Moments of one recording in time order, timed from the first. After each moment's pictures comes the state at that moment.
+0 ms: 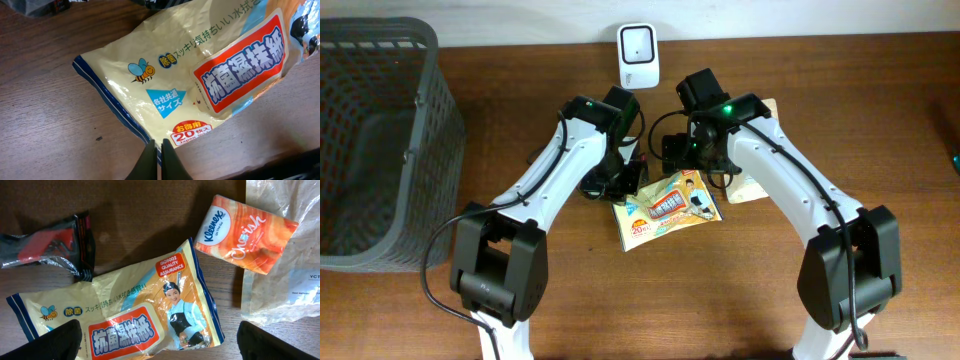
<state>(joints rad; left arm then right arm) -0.45 2.02 1.69 -1.28 0.21 -0.24 0.40 1.92 1.61 -1.02 -0.04 0.42</state>
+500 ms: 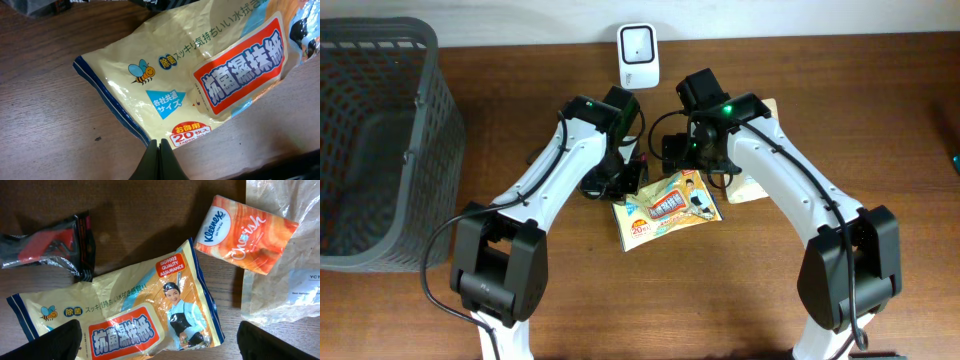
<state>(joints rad) -0.45 2.02 1.69 -1.28 0.21 -0.26 0.40 1.92 1.61 -1.02 -0.04 0.42</state>
